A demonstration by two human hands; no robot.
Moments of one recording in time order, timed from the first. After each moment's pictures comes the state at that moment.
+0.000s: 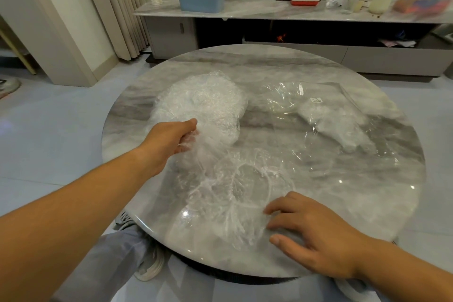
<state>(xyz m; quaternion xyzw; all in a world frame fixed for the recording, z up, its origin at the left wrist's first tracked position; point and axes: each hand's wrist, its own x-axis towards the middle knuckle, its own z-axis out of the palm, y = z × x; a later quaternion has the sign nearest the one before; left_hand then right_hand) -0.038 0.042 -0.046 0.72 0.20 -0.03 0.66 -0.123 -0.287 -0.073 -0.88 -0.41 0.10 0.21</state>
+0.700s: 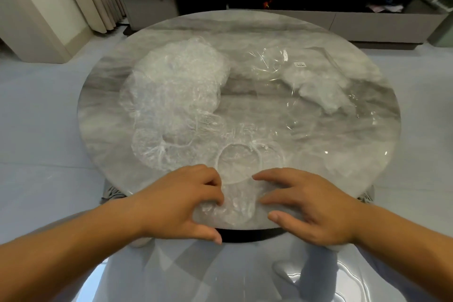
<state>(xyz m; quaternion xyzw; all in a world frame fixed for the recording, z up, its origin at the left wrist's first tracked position) -0.160 -0.006 -0.081 0.91 -0.38 -0.08 0.16 -0.146 -0.313 -0.078 -0.87 -0.44 0.08 0.23</state>
